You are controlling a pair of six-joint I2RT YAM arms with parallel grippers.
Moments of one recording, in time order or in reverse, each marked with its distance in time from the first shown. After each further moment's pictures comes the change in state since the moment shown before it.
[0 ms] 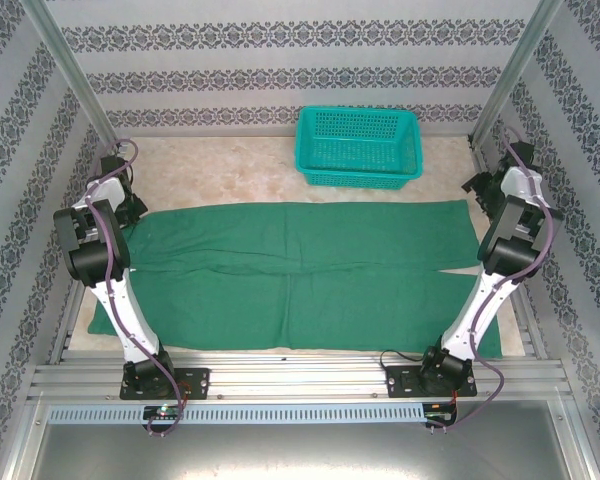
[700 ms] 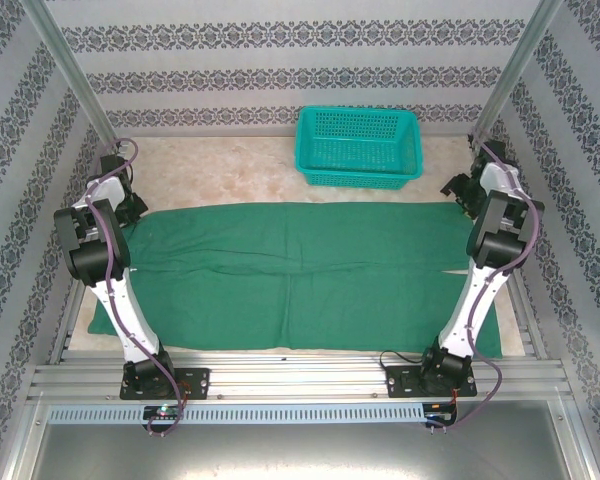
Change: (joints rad) left arm 0.000 0.009 0.016 -0.003 0.012 0.011; right arm 0.084 0.050 0.001 -0.035 0.040 -0.040
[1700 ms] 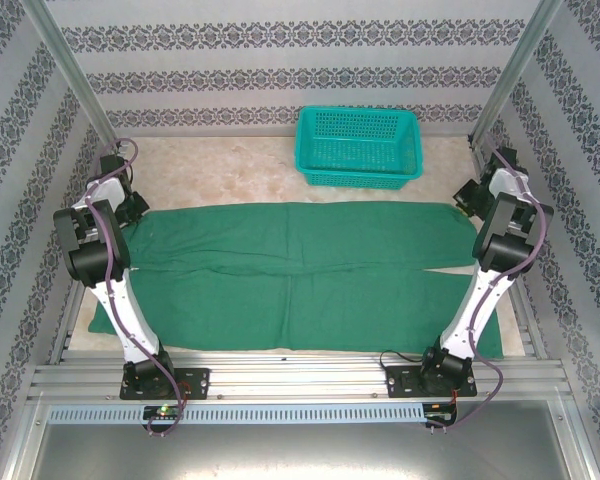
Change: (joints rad) left arm 0.000 -0.017 -0.018 0.034 0.058 -0.014; right arm -0.045 -0.060 -0.102 0.027 -0.051 -0.015
